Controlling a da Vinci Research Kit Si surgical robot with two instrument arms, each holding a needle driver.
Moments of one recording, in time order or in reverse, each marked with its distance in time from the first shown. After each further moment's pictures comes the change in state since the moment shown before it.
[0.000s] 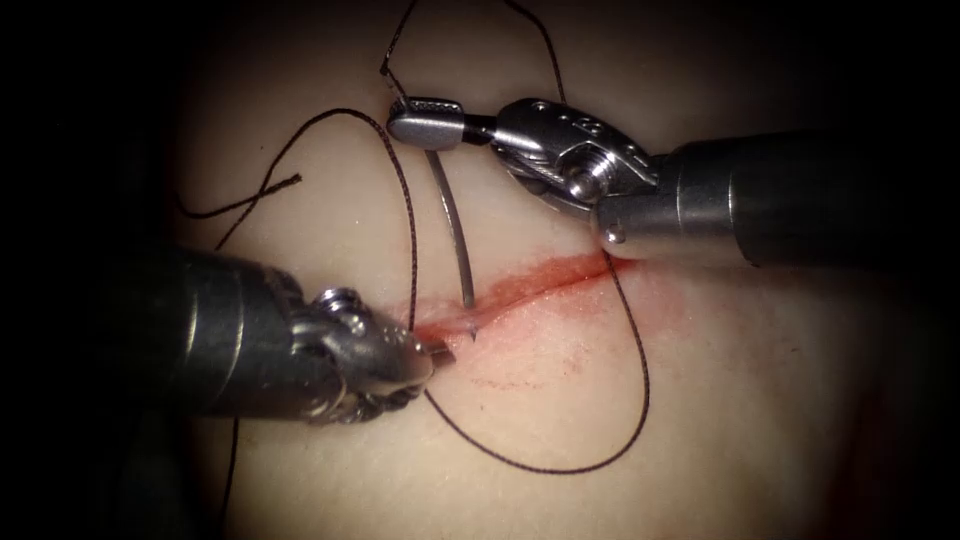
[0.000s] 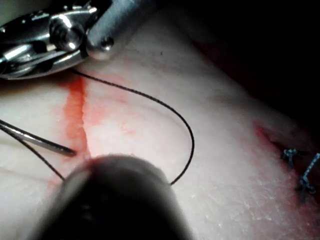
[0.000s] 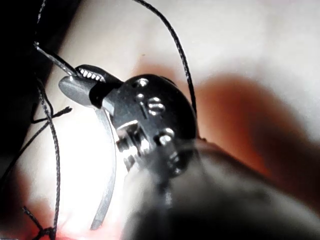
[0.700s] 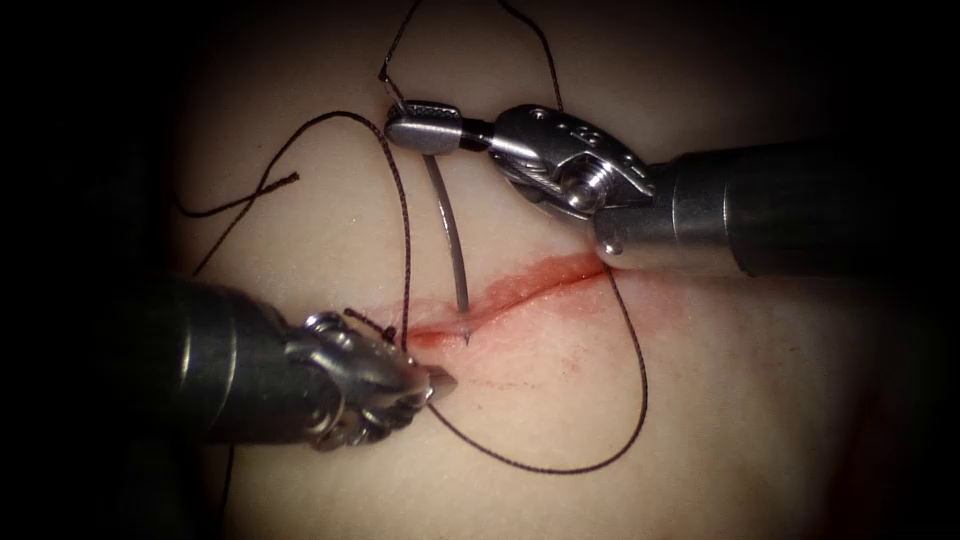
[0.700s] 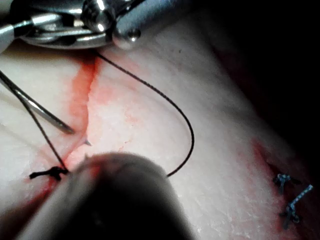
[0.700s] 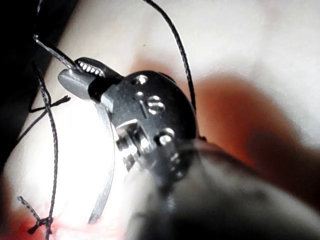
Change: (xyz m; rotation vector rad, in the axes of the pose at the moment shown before) right arm -0.001 -0.001 0.000 -0.007 0.003 -0.049; left arm -0.001 0.001 0.000 -0.108 0.005 -0.298
